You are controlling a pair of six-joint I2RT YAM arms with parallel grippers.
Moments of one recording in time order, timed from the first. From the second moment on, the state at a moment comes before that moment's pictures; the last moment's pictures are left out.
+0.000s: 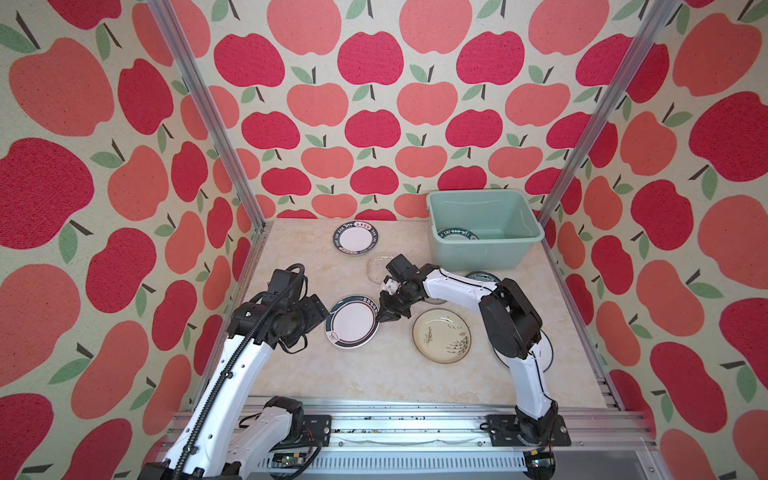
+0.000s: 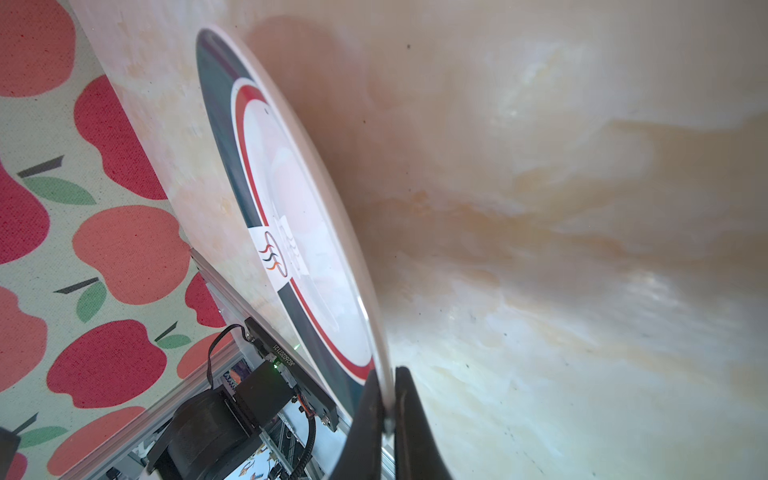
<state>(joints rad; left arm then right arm) -0.23 0.96 1.05 -1.16 0.06 -0.83 0.83 2.13 1.58 -0.66 -0.61 0.75</state>
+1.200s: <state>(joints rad) -0.08 1.33 0.83 -0.72 0.39 -0.68 0.78 2.13 1.49 -0.54 -0.63 0.80</state>
